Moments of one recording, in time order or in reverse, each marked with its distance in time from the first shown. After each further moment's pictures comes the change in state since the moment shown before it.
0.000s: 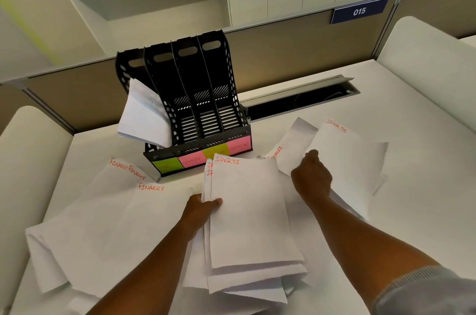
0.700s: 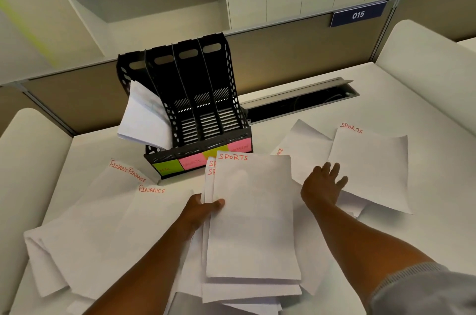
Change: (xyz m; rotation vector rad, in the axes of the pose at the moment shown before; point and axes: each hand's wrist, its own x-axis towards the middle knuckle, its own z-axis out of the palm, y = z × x) left_hand -0.009 0.008 -0.011 -0.044 -0.116 0.061; right_hand -0.007 0.019 0.004 -0.554 -0.191 0.098
